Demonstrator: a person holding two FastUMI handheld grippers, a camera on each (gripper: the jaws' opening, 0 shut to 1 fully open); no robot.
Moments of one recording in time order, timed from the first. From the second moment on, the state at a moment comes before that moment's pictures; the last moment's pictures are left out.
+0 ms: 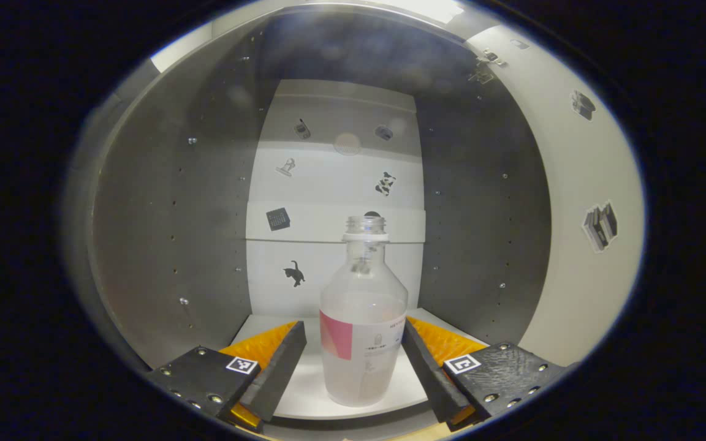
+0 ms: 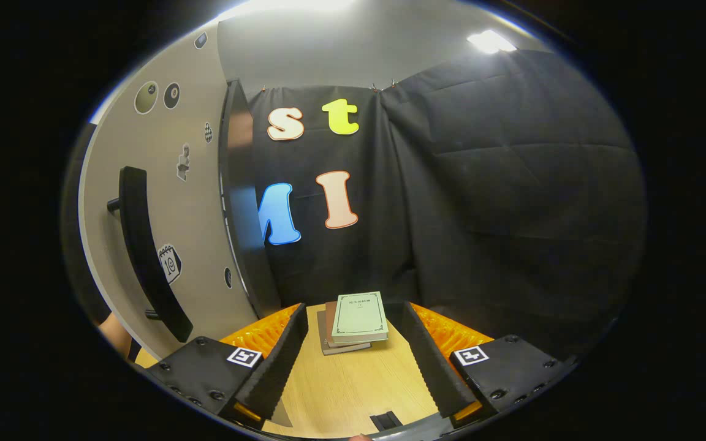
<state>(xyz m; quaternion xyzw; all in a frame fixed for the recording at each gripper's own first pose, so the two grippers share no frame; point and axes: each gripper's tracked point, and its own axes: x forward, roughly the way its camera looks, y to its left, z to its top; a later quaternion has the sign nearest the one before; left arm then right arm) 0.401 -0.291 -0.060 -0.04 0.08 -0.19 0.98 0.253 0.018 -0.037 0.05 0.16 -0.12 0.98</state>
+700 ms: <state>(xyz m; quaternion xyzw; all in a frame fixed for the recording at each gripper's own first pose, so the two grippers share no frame) 0.381 -0.283 -0.035 -0.03 0.04 -0.19 0.98 0.256 0.012 -0.041 0.06 0.16 -0.10 0.98</state>
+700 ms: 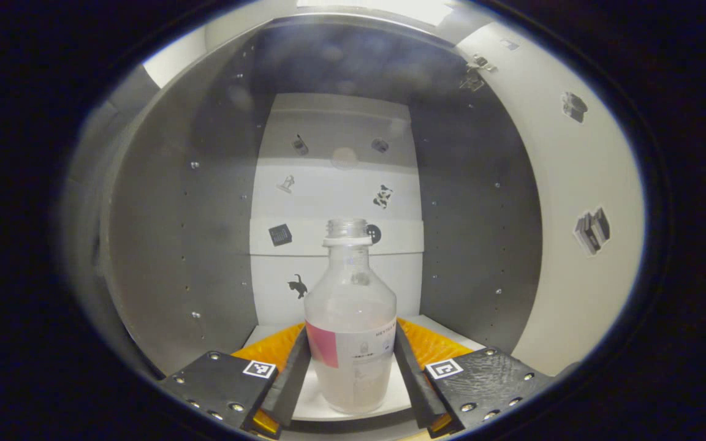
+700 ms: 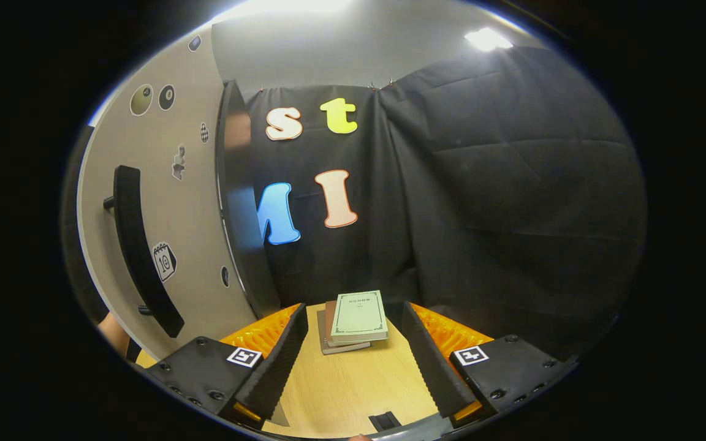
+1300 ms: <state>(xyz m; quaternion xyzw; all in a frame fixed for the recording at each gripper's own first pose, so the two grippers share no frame) 0.290 -0.203 -0.039 -0.02 0.03 -0.13 0.99 0.269 0.024 -0.049 0.07 0.16 -0.02 0.98</state>
